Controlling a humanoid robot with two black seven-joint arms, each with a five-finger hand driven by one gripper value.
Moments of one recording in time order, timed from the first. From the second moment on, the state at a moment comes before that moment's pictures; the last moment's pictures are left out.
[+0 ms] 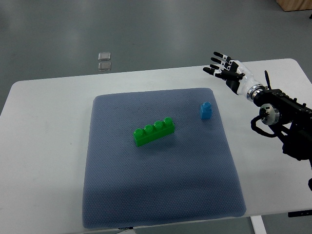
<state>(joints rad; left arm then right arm) 0.00 0.00 -0.10 -0.16 0.07 0.00 0.02 0.81 -0.21 0.66 0.56 -0.32 0.16 0.23</state>
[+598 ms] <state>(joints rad) 0.00 0.00 -0.10 -0.15 0.07 0.00 0.02 0.81 -0.23 0.66 0.56 -0.32 0.16 0.23</state>
